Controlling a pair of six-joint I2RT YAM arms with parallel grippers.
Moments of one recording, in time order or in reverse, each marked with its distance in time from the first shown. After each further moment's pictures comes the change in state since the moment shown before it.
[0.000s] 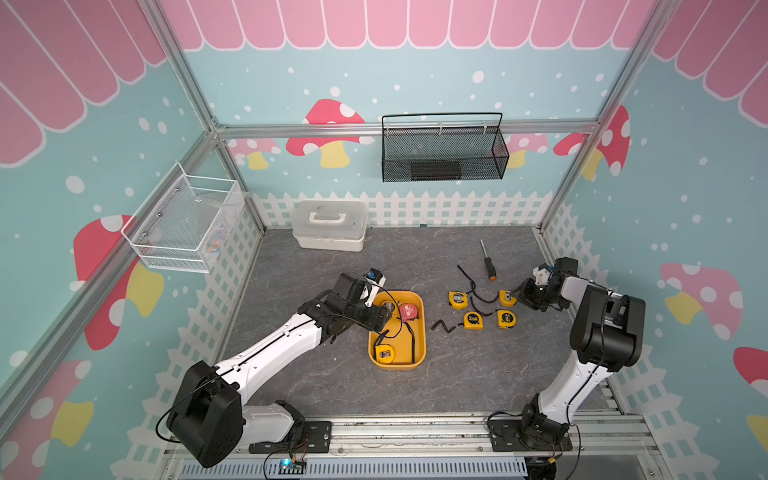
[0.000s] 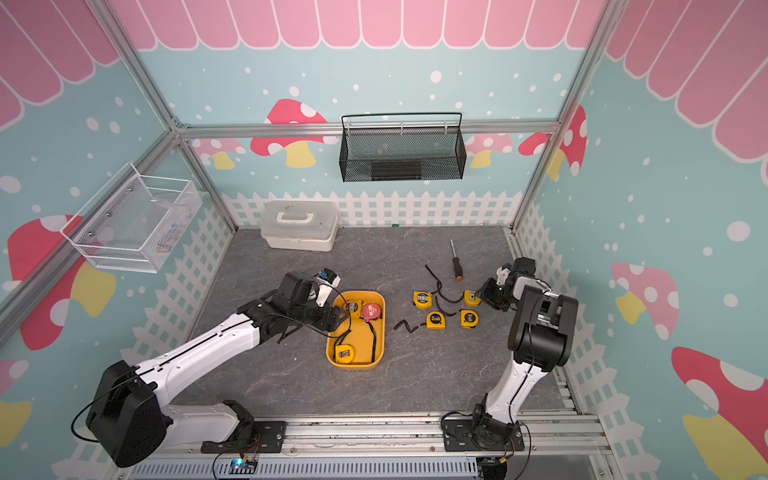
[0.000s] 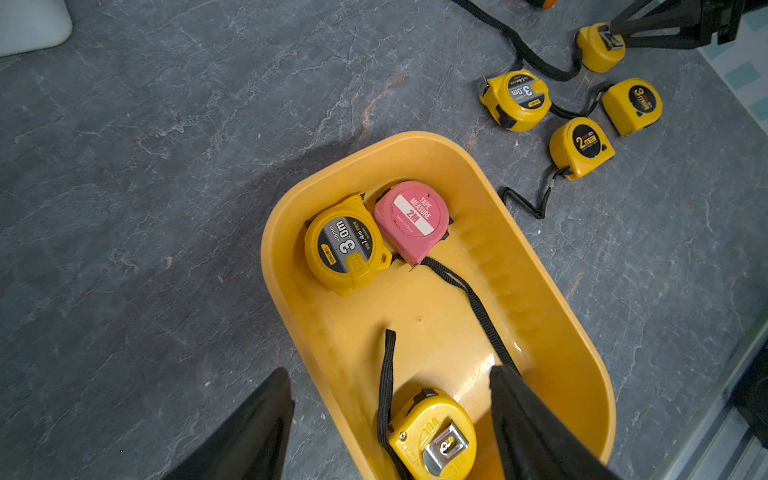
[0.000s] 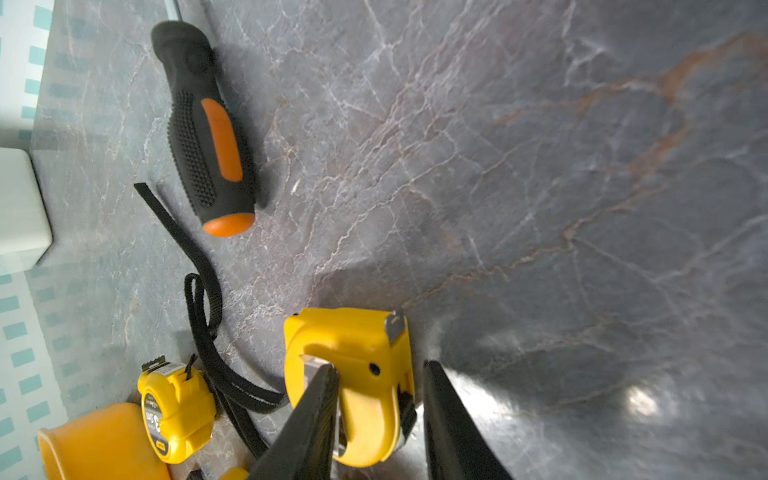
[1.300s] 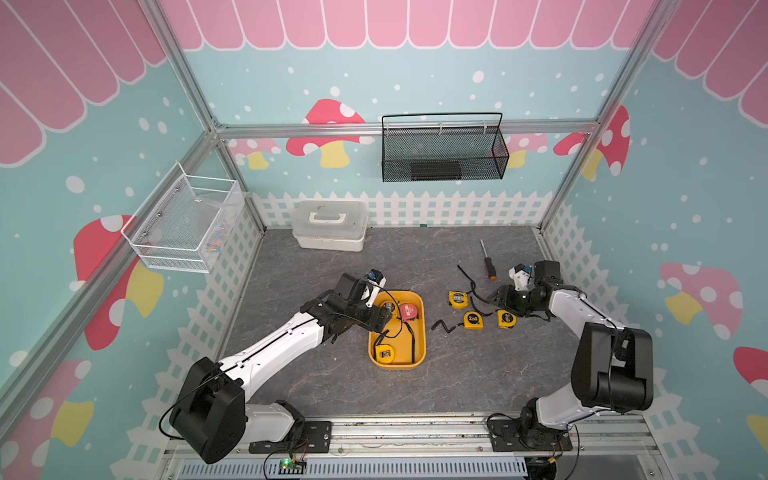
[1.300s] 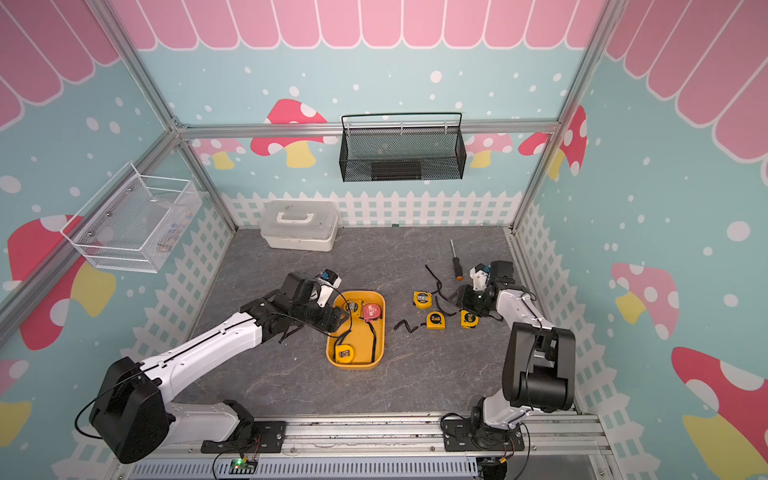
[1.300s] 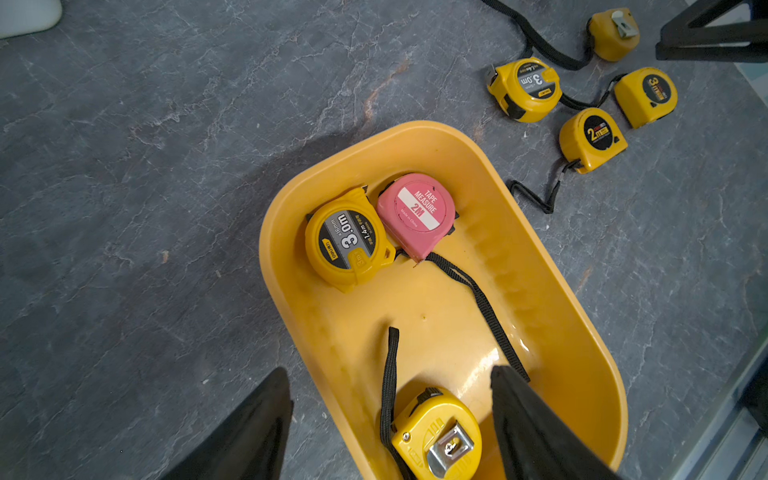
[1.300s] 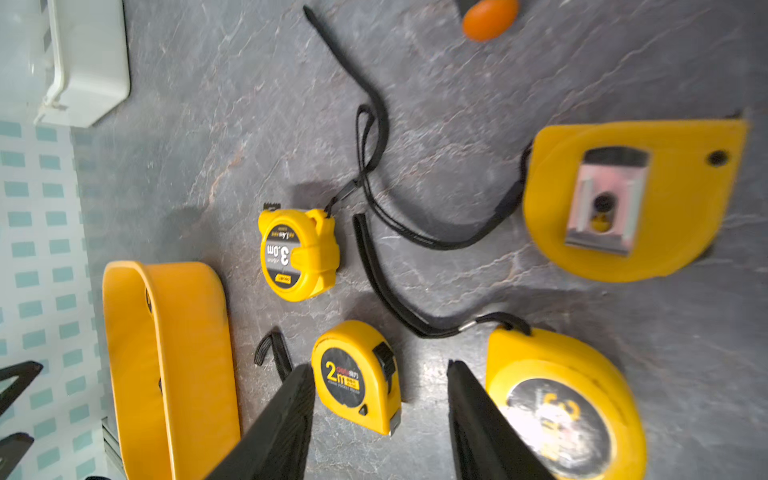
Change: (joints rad) left arm 0.000 0.025 0.000 -0.003 -0.004 0.001; right arm 0.216 -0.341 -0.212 -0.064 -0.049 -0.032
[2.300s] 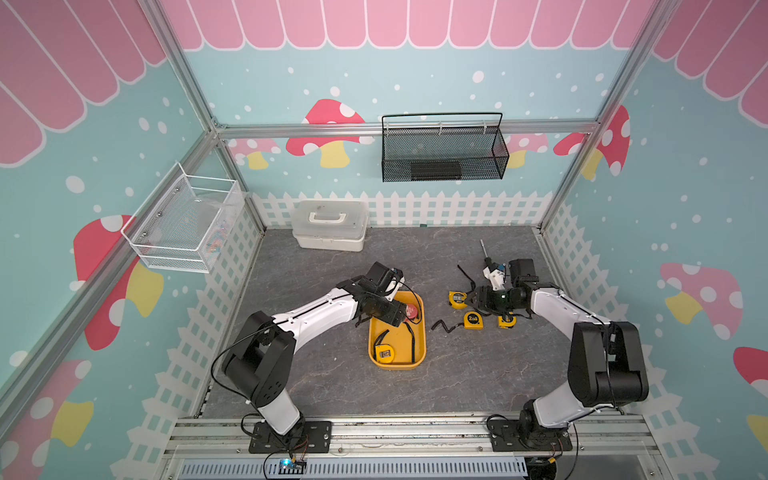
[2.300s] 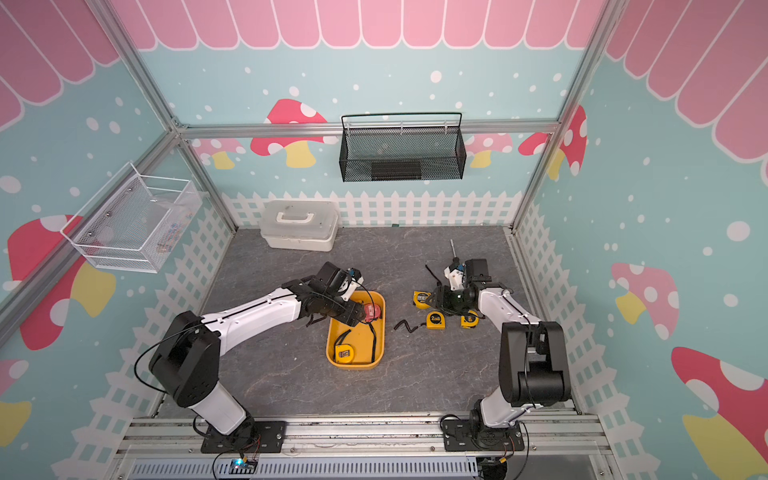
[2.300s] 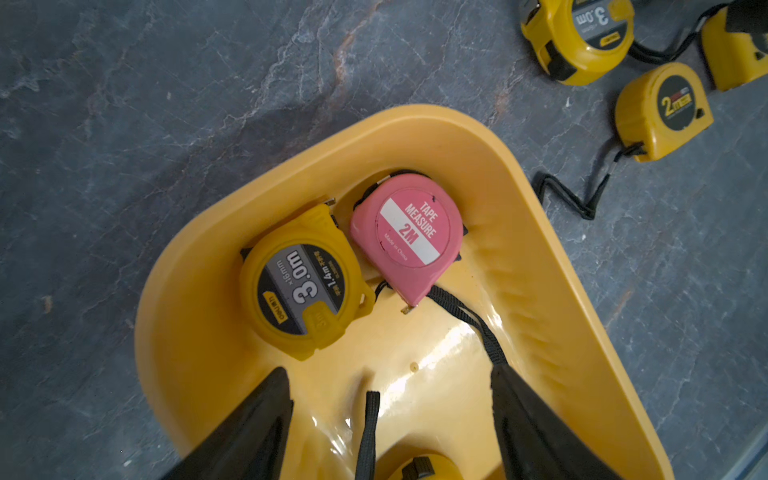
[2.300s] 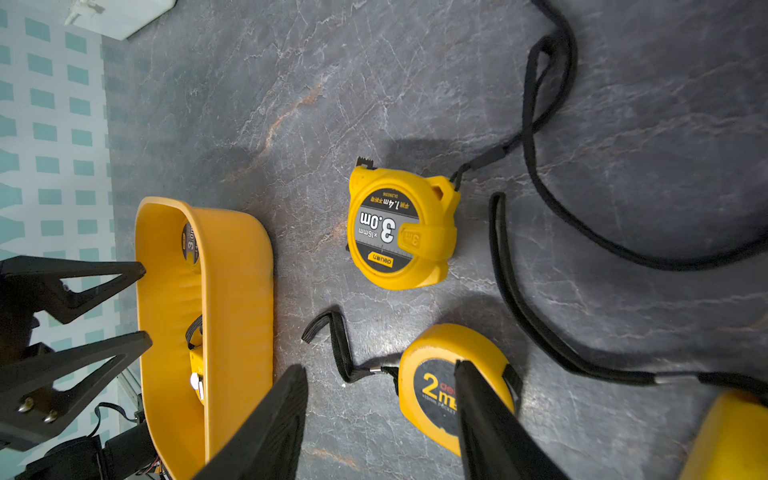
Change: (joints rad) left arm -0.055 0.361 0.266 -0.104 -0.017 -0.028; right arm 0.166 0.031 0.015 0.038 -0.040 0.027
